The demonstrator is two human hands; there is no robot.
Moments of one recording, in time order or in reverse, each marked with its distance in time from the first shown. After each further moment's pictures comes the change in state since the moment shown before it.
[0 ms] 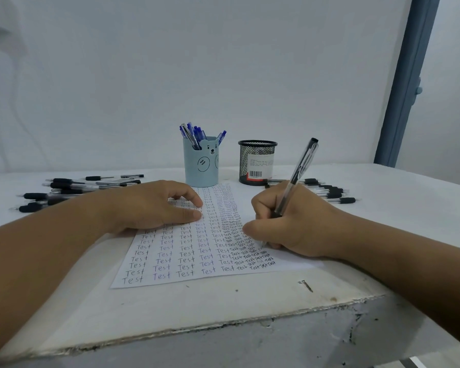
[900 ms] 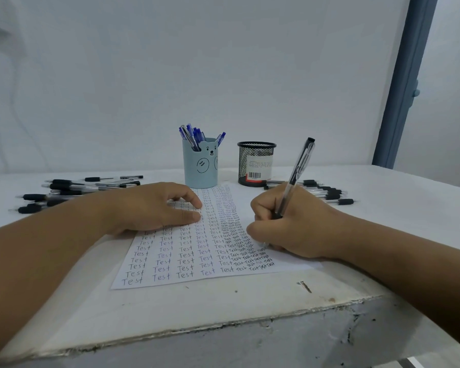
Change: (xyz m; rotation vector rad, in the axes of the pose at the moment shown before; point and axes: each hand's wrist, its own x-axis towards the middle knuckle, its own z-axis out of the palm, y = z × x) left_hand -0.001 -0.001 0.000 0.003 -0.012 0.001; right_hand 0.002 0.004 0.000 -0.031 0.007 -0.047
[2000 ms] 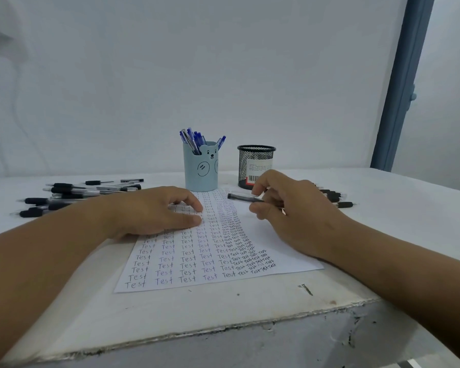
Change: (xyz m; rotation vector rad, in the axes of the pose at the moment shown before) left_hand -0.003 0.002 -0.001 0.018 -0.012 0.009; right_hand 0.007 0.018 0.000 -0.297 0.237 -0.019
